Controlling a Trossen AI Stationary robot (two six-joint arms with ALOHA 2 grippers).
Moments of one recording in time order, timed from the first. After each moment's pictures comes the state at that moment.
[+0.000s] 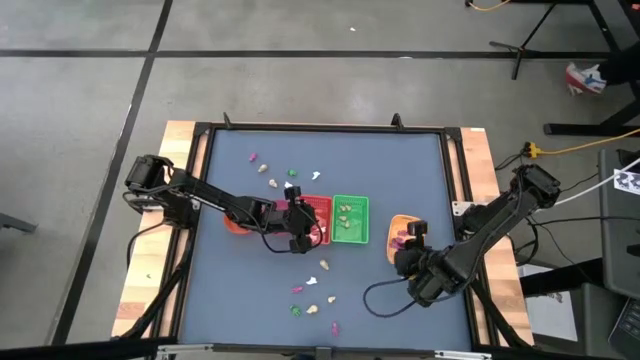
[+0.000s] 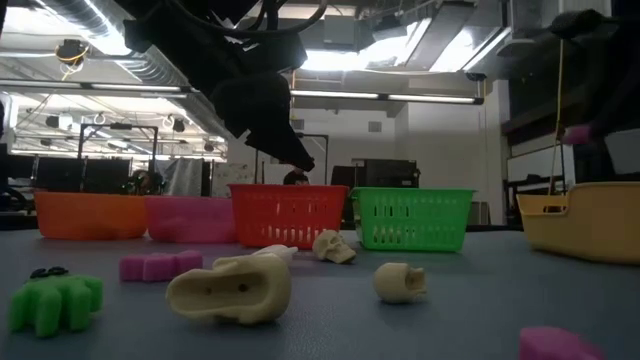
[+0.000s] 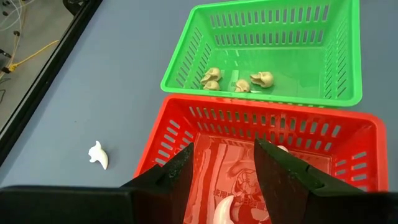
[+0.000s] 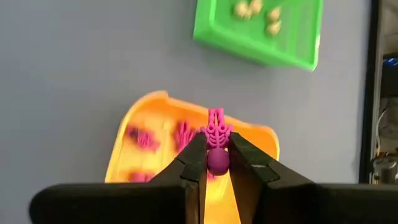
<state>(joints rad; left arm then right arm) -0.16 1.66 0.90 -0.01 -0.50 -0.08 0.77 1.49 1.03 -1.10 0.59 0.58</state>
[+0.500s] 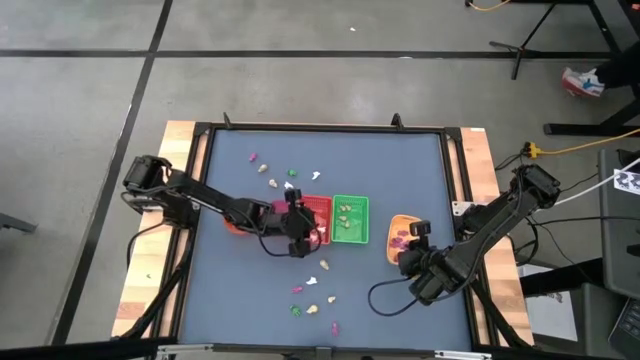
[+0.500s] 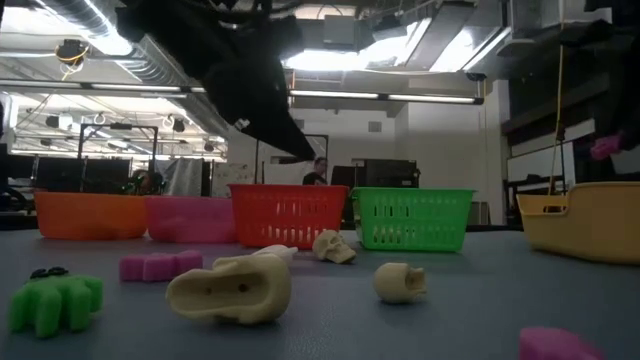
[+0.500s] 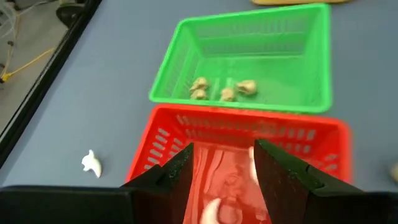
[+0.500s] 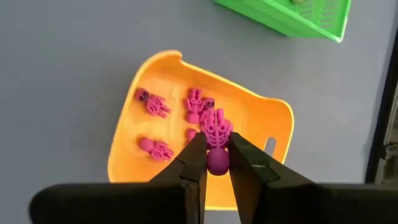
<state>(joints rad) -0.20 1.65 0.91 -0.01 -0.50 -0.07 0.77 1.49 1.03 -1.17 0.48 0.57</state>
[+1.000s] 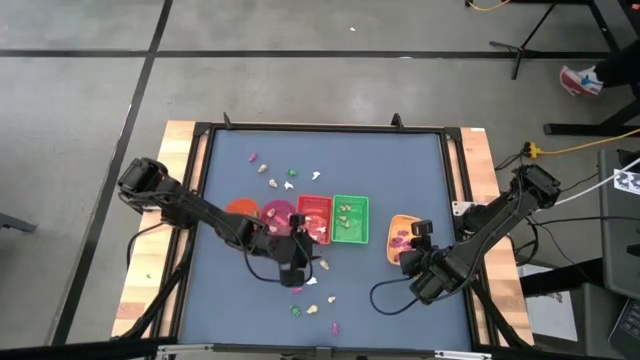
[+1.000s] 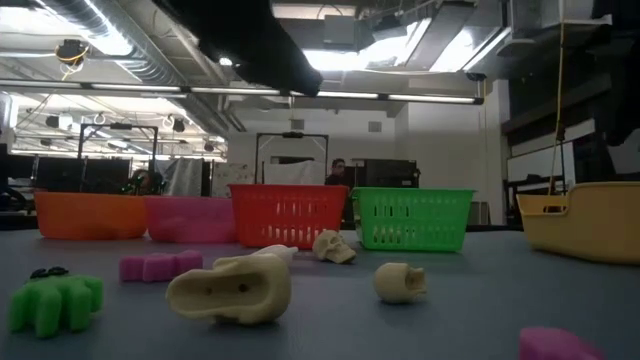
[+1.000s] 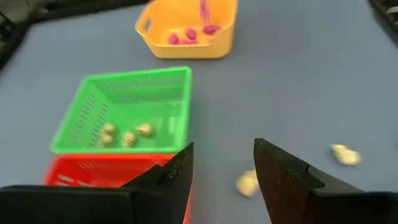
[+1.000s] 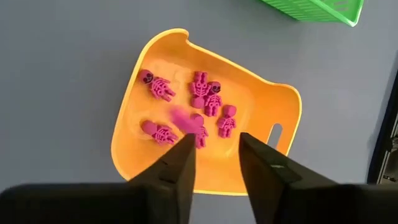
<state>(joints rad) -0.37 1.63 0.99 -0.02 -0.40 -0.13 0.77 1.49 1.04 -1.21 0.43 0.57</state>
